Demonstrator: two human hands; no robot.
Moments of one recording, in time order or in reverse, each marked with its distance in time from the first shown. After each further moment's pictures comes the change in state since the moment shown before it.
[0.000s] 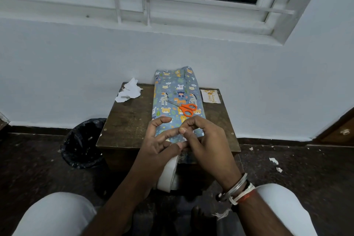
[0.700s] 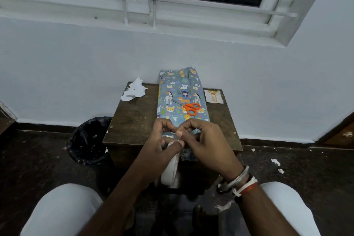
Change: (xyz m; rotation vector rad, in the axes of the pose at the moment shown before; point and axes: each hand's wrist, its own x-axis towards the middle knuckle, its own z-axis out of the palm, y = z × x) left_hand -0.002 0.003 -0.011 0.248 -0.039 0.114; right_hand 0.003 -0.015 -0.002 0.026 -0.217 0.101
